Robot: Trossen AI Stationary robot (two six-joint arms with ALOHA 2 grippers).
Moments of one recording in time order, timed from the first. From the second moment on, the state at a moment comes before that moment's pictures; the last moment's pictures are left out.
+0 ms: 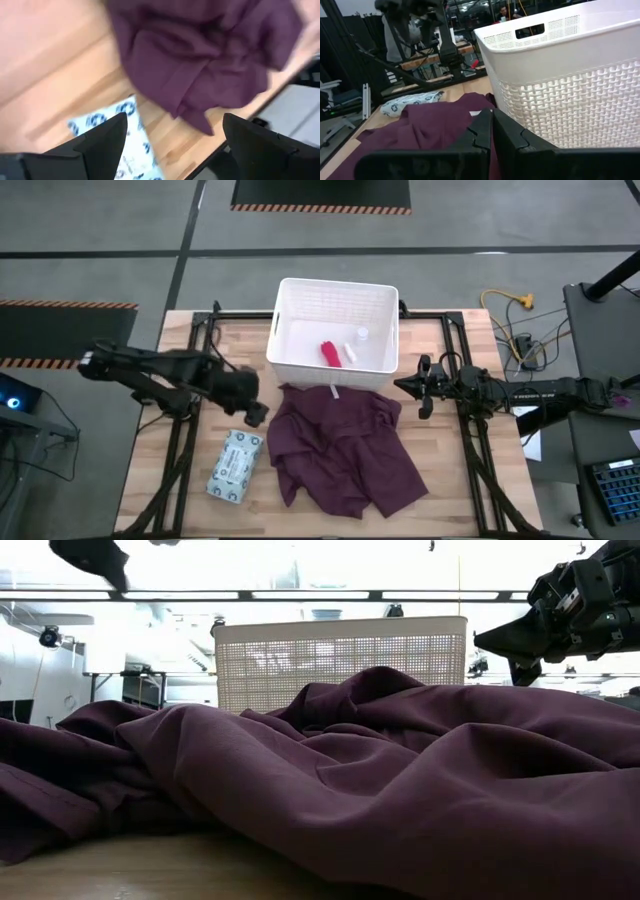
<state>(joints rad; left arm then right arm) -0.20 1.21 1.31 -1.20 0.03 -1.21 -0.11 0.45 0.01 0.41 0.03 0.26</state>
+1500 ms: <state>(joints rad) -0.52 1.96 1.31 -1.26 0.21 -1.62 -0.11 0.45 0.01 0.39 0.03 0.21</state>
